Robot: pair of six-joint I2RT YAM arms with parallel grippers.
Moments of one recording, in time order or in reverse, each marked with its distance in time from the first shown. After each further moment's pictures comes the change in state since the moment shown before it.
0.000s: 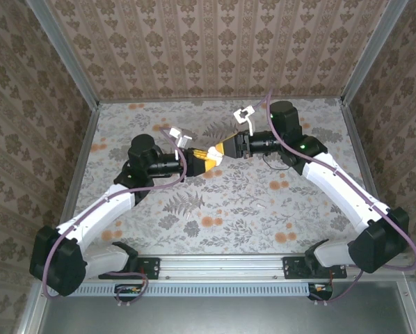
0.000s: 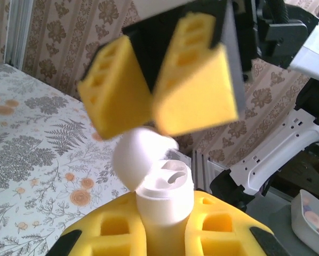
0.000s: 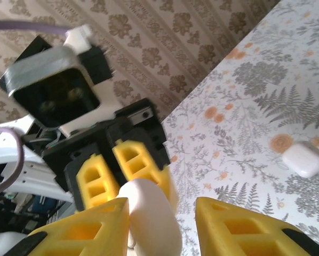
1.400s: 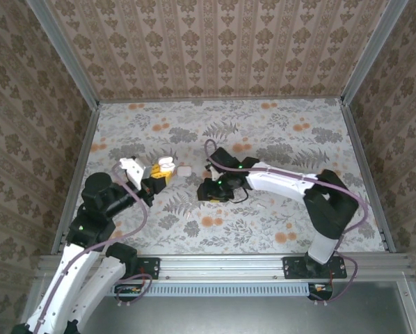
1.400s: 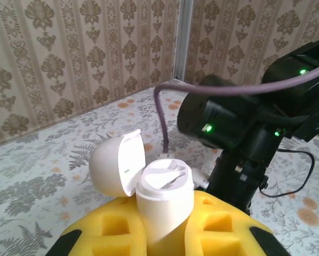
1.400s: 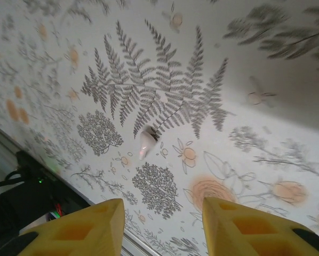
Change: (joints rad) left arm 0.150 -0.673 -0.098 -0.695 -0.504 0.425; right arm 0.376 0.407 -0.039 -0.226 0.455 0.394
